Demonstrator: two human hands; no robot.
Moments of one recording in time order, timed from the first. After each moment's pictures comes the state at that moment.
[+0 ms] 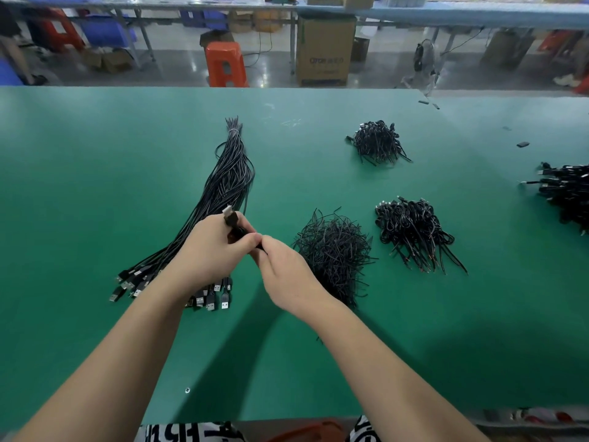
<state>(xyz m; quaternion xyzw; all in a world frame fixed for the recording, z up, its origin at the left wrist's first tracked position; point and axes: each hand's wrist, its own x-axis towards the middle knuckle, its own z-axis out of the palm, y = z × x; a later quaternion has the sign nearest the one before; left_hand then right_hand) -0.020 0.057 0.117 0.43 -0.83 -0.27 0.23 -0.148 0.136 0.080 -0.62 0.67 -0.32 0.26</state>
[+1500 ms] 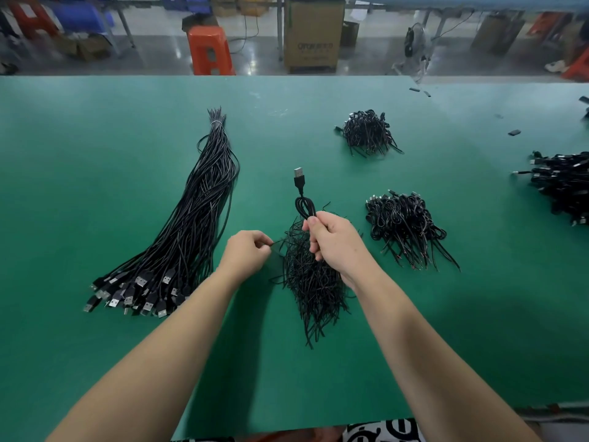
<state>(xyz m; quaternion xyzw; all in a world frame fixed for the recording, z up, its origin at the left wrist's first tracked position) -0.099 0.006 -0.001 0.53 -0.76 -0.34 0.14 -0.249 0.127 0.070 -0.41 0.71 -0.46 0.34</state>
